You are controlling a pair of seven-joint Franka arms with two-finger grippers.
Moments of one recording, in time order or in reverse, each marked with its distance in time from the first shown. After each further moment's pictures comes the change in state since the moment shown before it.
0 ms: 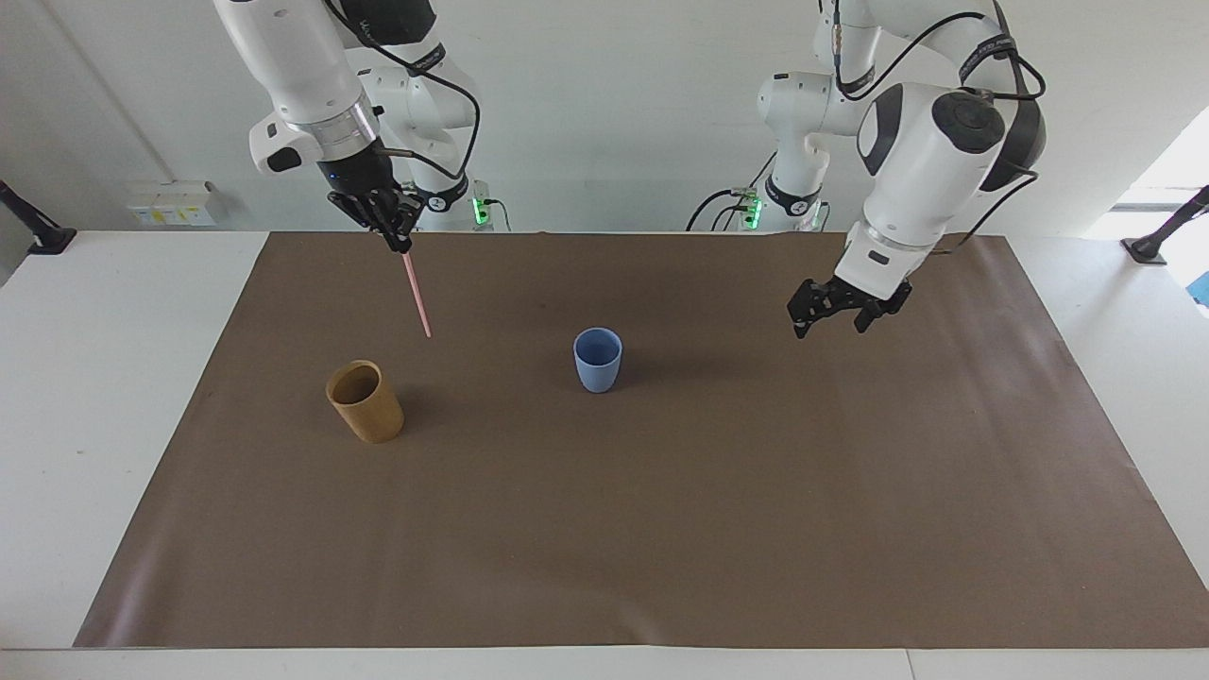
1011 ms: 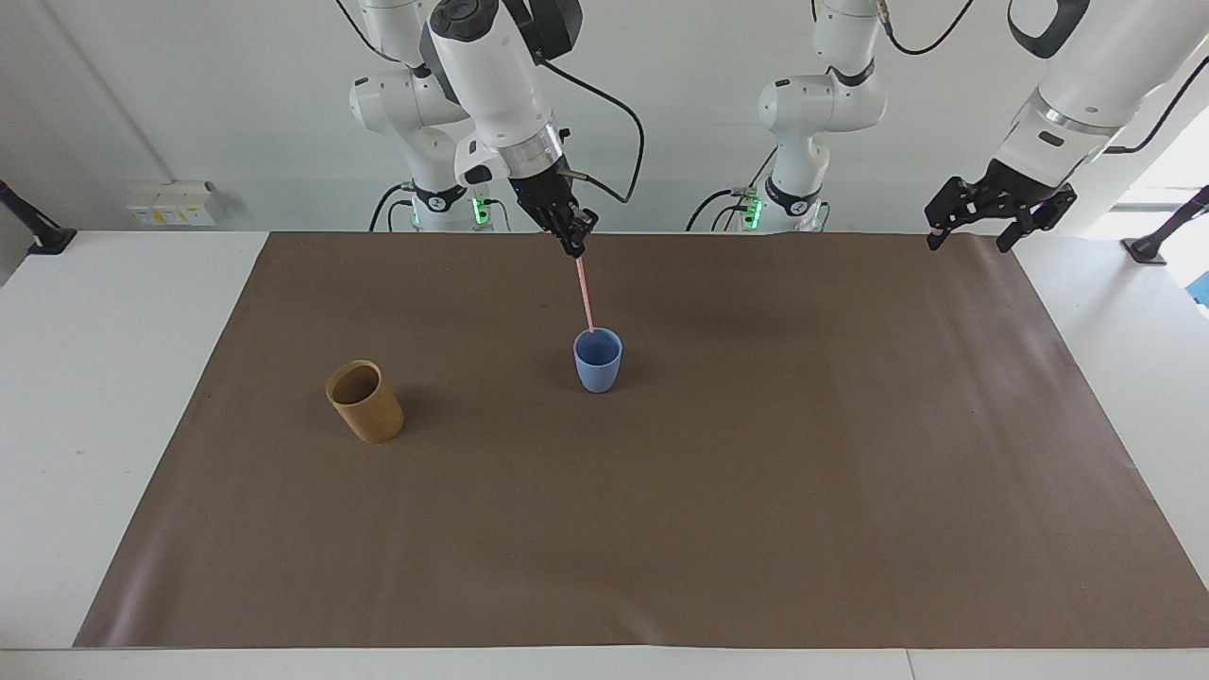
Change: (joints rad) left arm 0.057 -0.049 -0.003 0.149 0.050 -0.226 0.080; right arm 0.169 0.074 0.001 -0.069 0.130 0.149 0.028
